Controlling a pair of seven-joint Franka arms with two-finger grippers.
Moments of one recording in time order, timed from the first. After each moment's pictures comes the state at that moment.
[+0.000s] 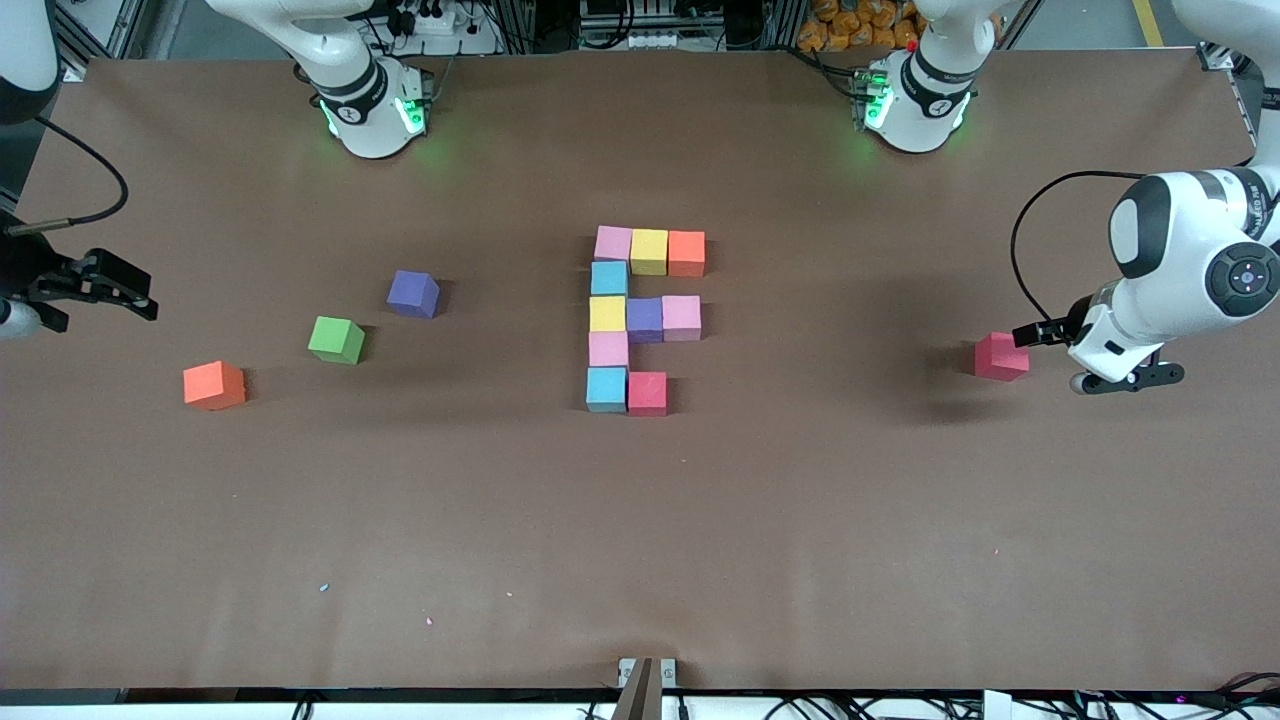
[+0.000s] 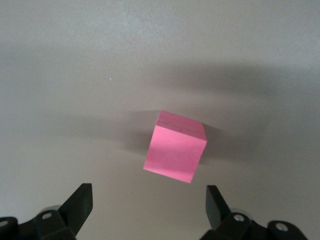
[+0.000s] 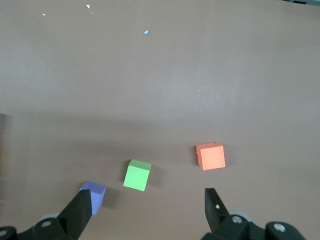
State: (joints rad) left arm 0.34 0.22 -0.23 -2.14 0.17 2.16 -0.09; right arm 0.03 0.05 -0.10 -1.61 0.00 1.71 -0.21
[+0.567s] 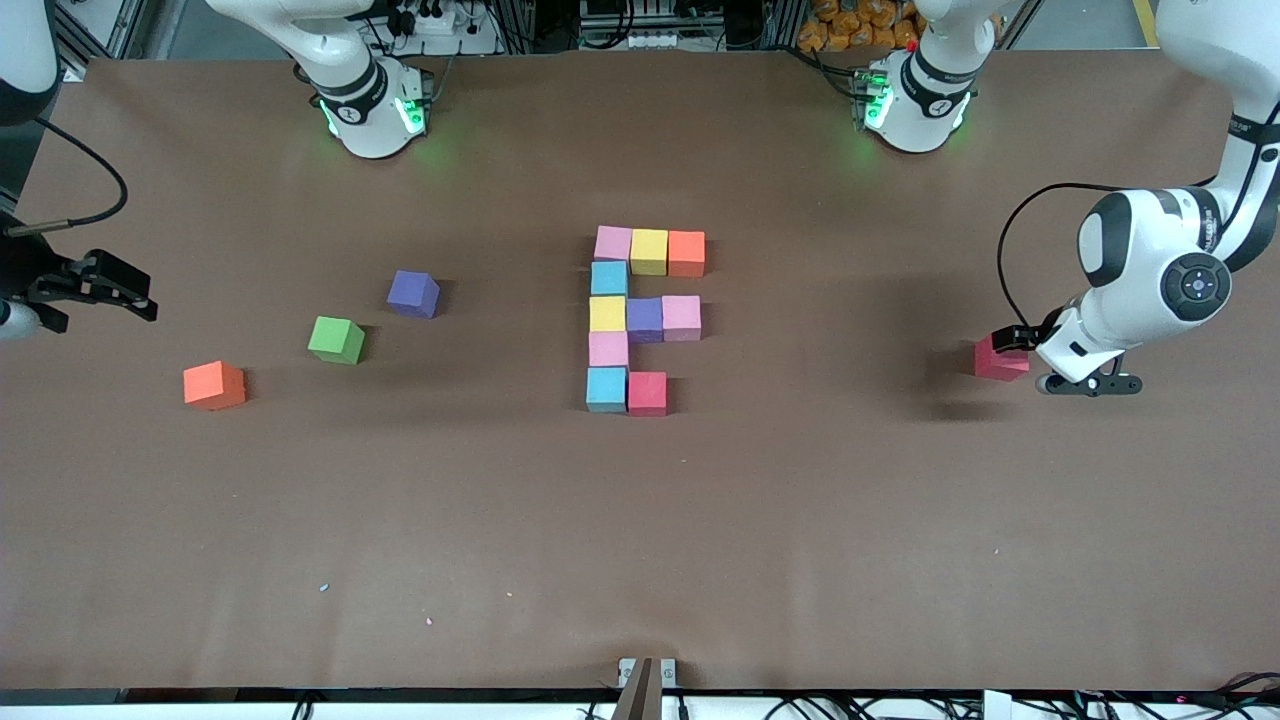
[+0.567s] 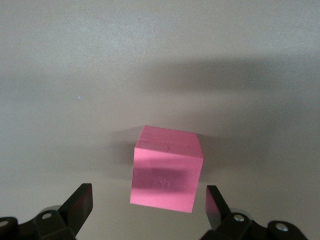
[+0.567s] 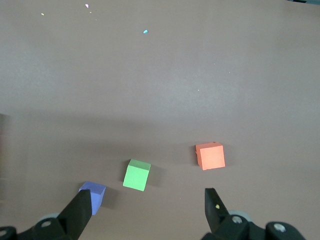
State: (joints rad) left arm 0.34 0.28 -0.23 -2.20 0.19 2.32 0.01; right arm 0.03 0.06 -0.10 -1.61 0.00 1.71 -0.21
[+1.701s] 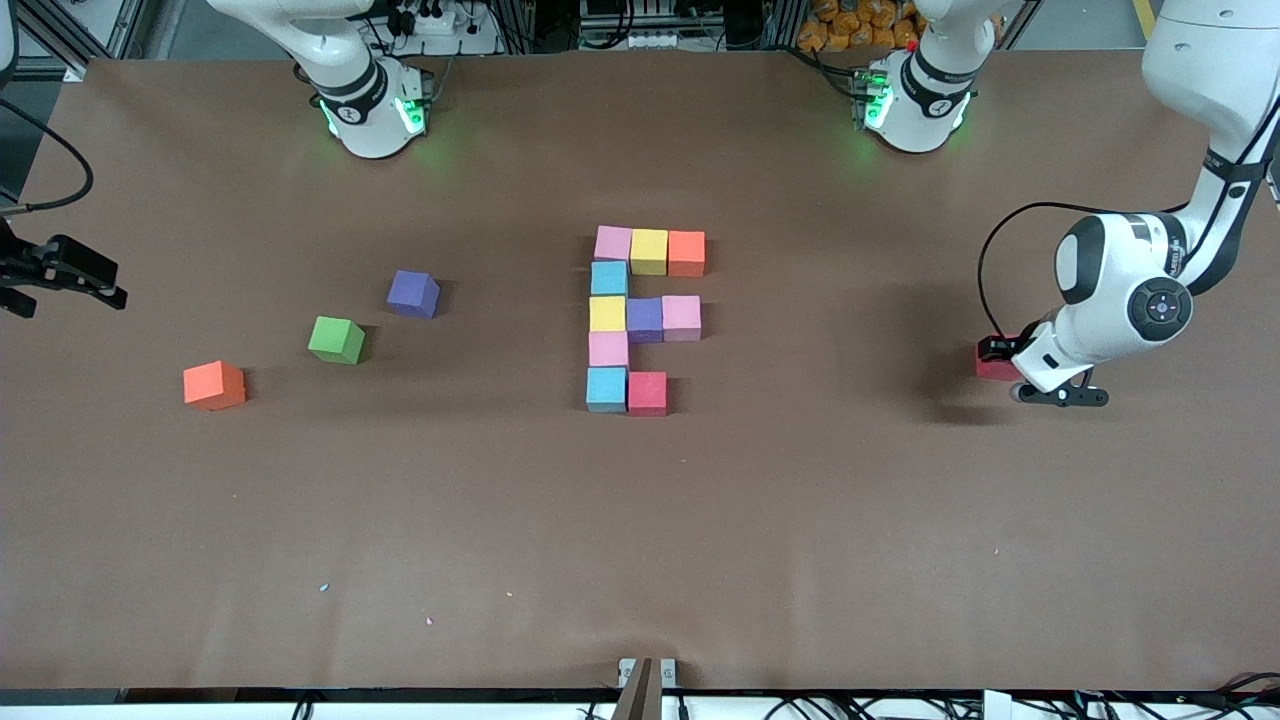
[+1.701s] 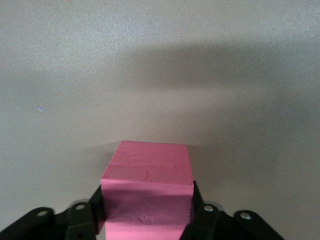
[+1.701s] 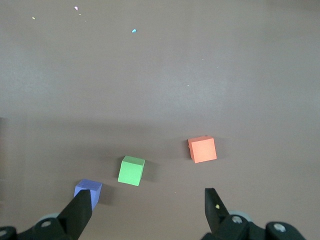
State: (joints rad) left arm 0.34 0.38 -0.24 -2.19 0.22 2.38 0.02; right arm 0.00 0.03 -0.12 -1.60 0.00 1.68 -0.21
